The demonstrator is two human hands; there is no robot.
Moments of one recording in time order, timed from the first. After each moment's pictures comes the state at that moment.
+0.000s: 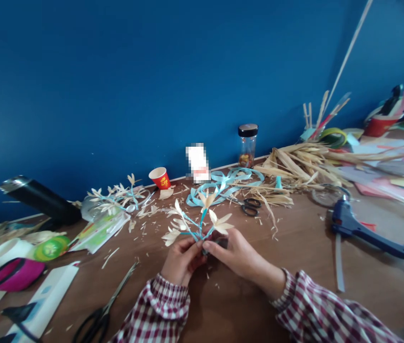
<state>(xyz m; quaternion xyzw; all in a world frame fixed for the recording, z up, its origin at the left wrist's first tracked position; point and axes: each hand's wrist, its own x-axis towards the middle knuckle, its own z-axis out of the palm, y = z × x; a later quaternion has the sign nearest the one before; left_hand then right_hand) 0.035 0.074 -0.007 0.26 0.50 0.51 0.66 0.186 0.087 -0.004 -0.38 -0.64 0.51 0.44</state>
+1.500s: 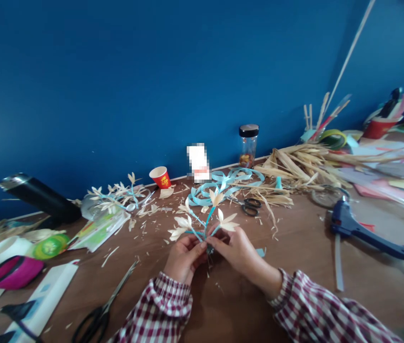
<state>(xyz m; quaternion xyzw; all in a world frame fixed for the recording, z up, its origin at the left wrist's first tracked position) 0.037 0.076 -0.014 0.25 0.48 0.51 0.67 0.184 0.089 -0.009 -0.43 -0.63 0.48 0.44</state>
